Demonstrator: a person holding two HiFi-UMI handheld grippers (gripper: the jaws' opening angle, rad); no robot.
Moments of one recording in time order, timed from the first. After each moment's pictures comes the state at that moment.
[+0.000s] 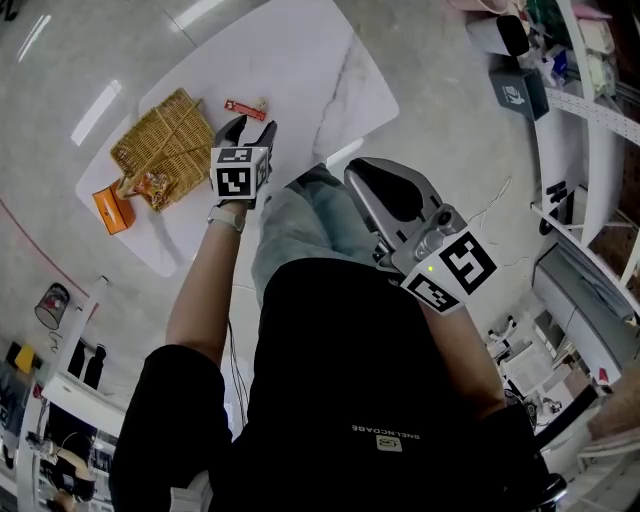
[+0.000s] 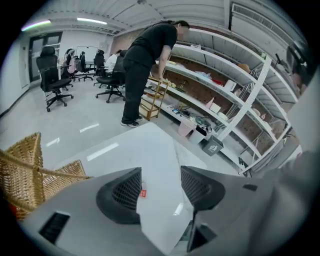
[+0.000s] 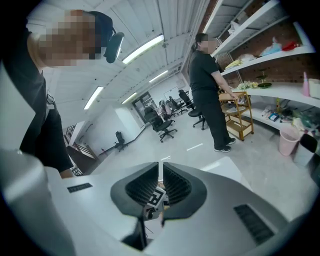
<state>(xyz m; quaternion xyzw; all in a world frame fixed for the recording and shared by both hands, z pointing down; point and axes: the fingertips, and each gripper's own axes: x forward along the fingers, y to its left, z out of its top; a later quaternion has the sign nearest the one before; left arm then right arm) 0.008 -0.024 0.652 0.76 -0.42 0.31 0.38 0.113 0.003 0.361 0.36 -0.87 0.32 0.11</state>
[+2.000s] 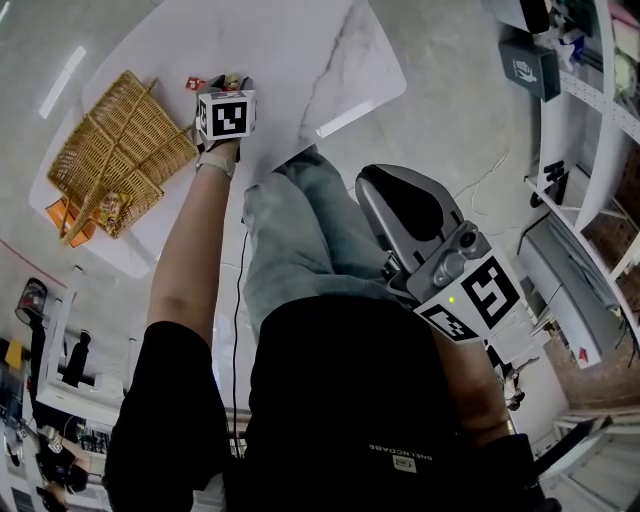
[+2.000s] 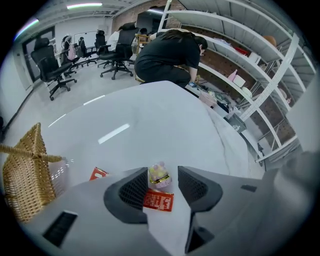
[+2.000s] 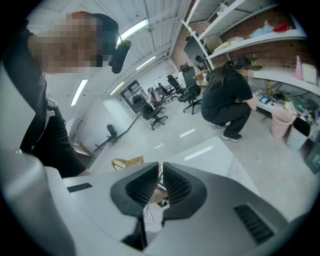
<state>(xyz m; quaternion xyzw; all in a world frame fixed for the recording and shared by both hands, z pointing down) 0.006 -0.050 0.852 0.69 -0.43 0.42 0.41 0.133 -0.014 0.466 0.36 -0.83 0.39 0.17</state>
